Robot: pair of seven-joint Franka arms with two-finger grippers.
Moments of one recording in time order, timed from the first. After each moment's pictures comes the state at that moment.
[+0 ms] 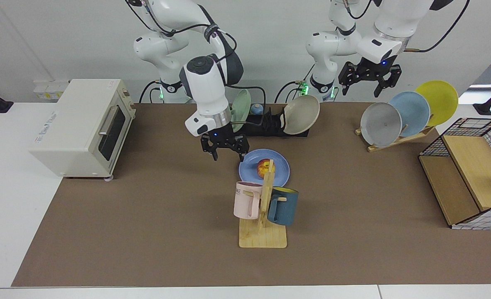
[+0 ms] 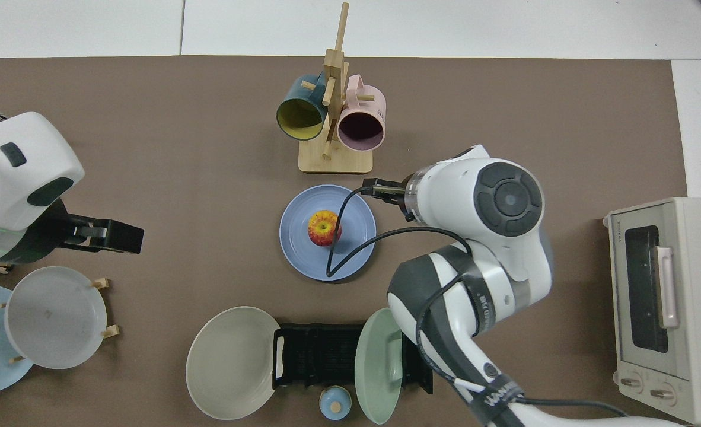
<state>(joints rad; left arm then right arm) 0.00 -0.08 -0.20 -1.57 -0.01 1.45 -0.05 0.57 0.18 -0.15 -1.86 0.13 2.27 0.57</state>
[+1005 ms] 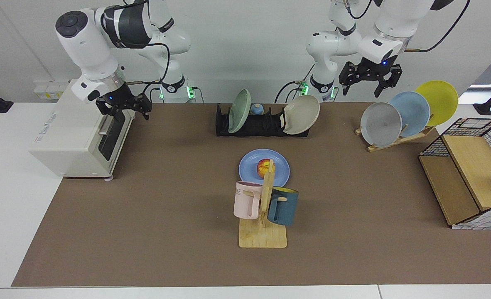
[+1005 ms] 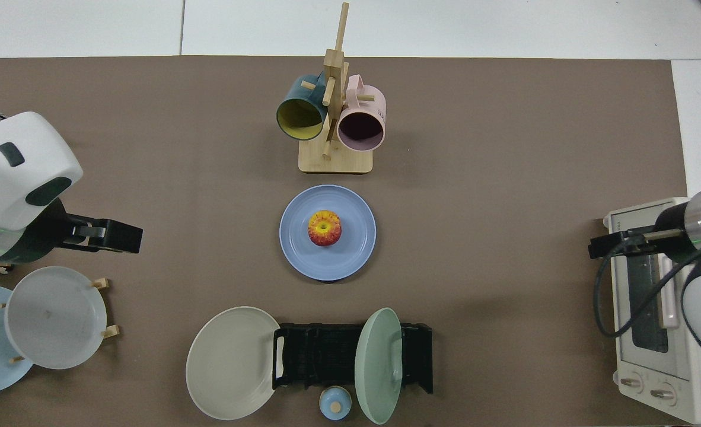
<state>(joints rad) 0.00 -0.08 -0.20 -1.57 -0.01 1.45 -0.05 0.12 -0.15 -0.15 -1.96 0.00 1.73 -0.08</state>
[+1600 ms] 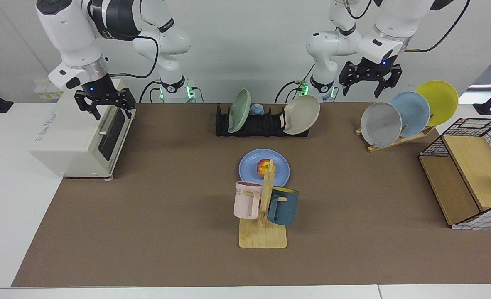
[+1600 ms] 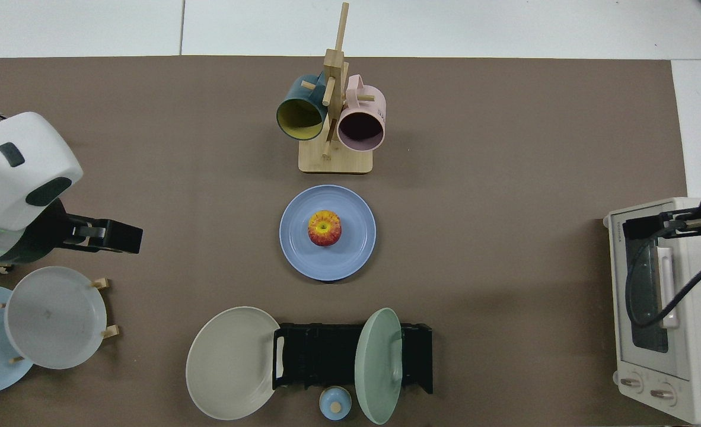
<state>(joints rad) 0.00 -0.08 -0.20 -1.57 -0.01 1.45 -0.05 0.08 -0.15 -0.14 -1.89 -0.05 1.77 -0.13</state>
